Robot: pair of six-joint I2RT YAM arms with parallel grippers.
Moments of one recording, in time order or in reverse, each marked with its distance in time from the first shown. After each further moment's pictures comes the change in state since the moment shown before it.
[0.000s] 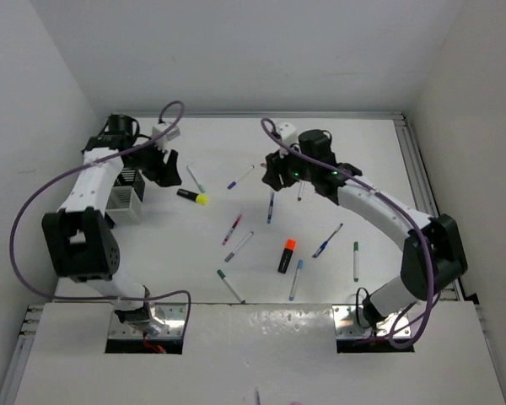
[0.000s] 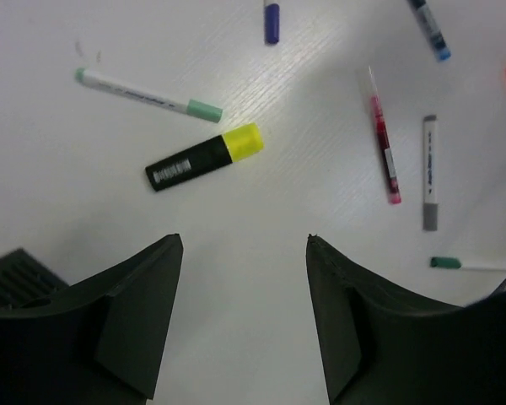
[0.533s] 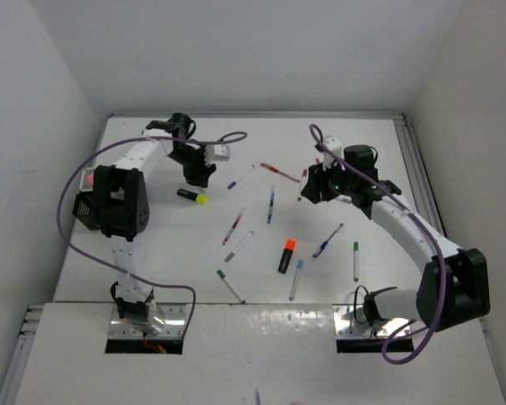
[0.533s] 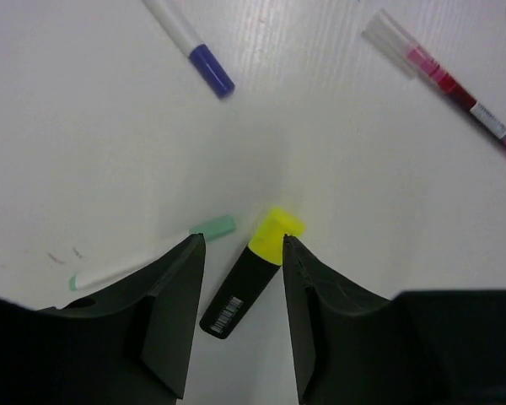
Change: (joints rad) left arm -0.282 0.491 0.333 -0.127 -0.095 0.586; right arm -0.306 -0.259 -0.285 -0.120 -0.127 0.001
